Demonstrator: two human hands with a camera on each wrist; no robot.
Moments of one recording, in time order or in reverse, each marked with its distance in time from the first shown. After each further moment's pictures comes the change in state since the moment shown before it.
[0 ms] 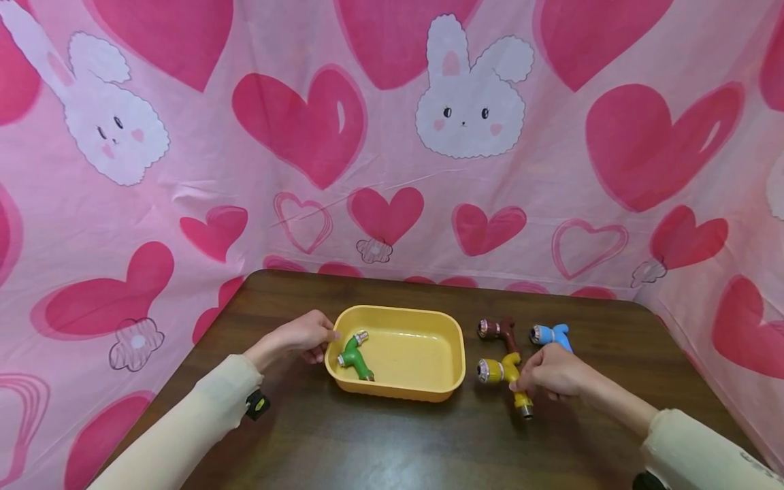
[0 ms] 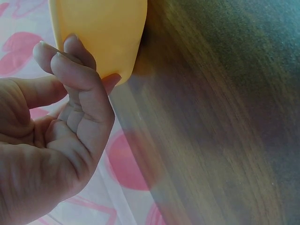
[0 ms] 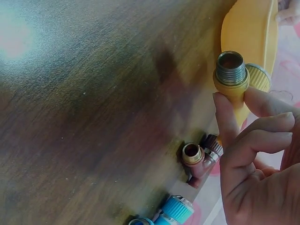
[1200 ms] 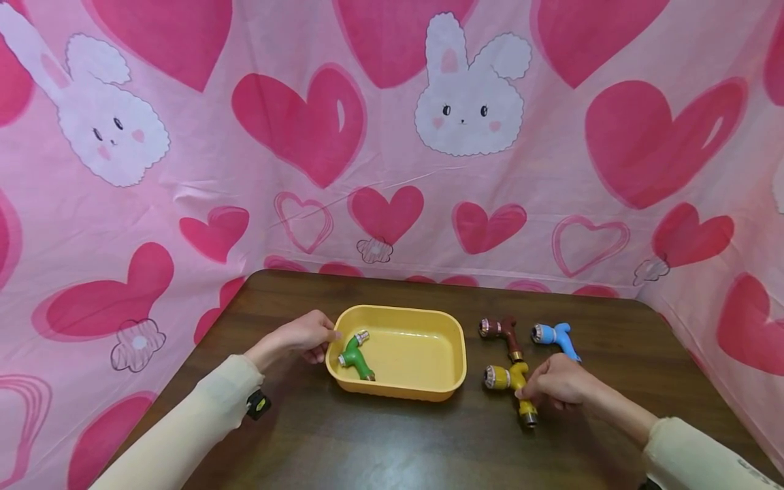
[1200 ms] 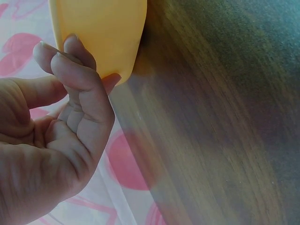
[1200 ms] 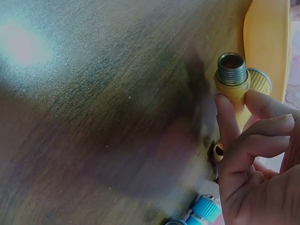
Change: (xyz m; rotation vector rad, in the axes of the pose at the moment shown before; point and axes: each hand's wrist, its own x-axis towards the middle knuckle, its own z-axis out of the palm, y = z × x) left_hand 0.000 0.000 0.001 0.019 -0.002 0.007; right_hand 0.005 0.029 0.009 -0.008 0.000 0.067
